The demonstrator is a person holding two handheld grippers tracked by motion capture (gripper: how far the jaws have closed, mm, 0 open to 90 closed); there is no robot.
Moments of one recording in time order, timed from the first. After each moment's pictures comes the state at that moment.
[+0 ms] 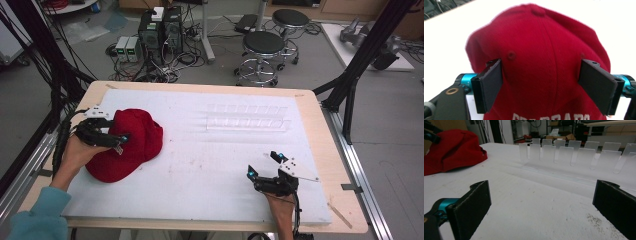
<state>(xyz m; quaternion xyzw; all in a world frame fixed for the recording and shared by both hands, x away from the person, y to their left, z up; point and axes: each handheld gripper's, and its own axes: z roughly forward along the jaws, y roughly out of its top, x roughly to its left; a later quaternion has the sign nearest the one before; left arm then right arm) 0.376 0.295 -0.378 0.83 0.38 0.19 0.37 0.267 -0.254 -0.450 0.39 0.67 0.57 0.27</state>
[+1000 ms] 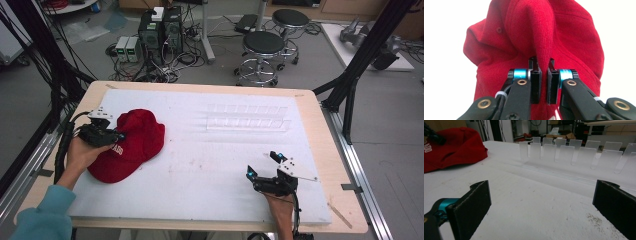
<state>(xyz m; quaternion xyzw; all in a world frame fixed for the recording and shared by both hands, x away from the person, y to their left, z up) 0.373 0.289 -0.378 0.83 0.41 0.16 0.35 0.267 -0.252 -0.450 0.39 0.68 0.56 0.27</state>
